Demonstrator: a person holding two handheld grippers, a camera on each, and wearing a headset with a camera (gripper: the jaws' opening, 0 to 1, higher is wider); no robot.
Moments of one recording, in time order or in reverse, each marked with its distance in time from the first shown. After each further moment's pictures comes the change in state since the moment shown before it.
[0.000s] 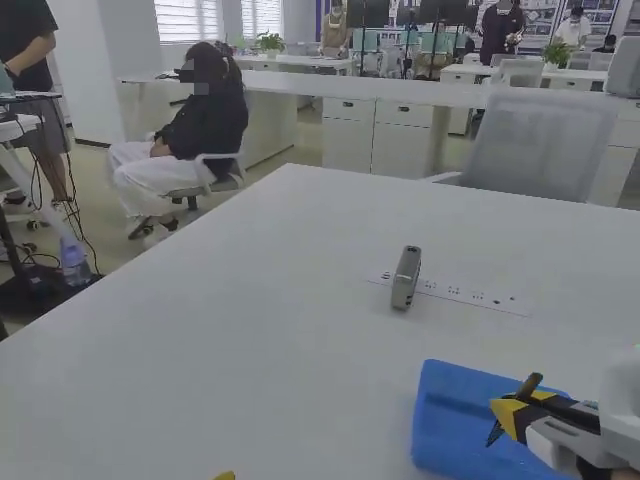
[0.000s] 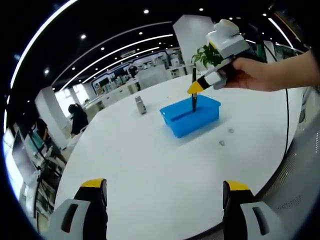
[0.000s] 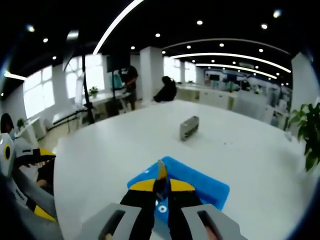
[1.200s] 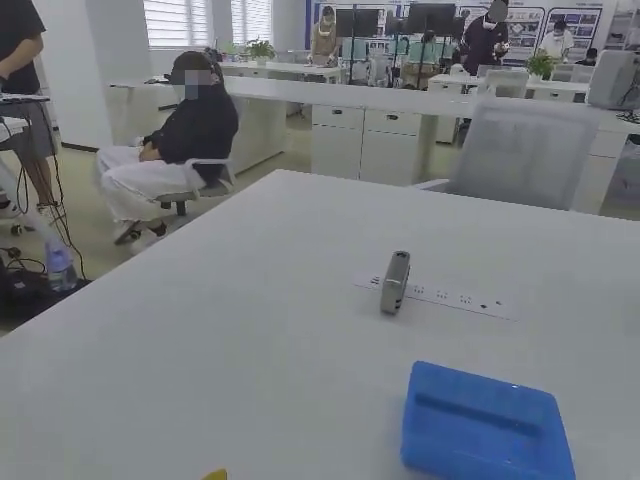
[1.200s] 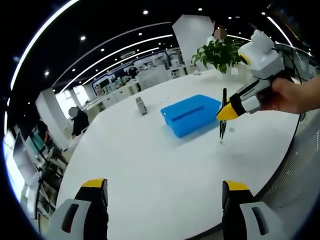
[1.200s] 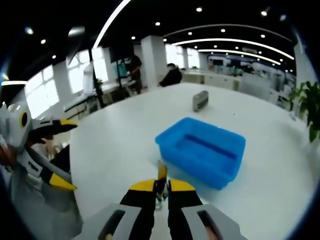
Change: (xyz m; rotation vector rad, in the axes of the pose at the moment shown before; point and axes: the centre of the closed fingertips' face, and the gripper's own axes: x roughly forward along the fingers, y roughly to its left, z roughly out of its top) left arm 0.001 0.001 0.000 0.012 -0.001 0.007; right arm -0.034 0.051 -0.077 0.061 0.128 0.062
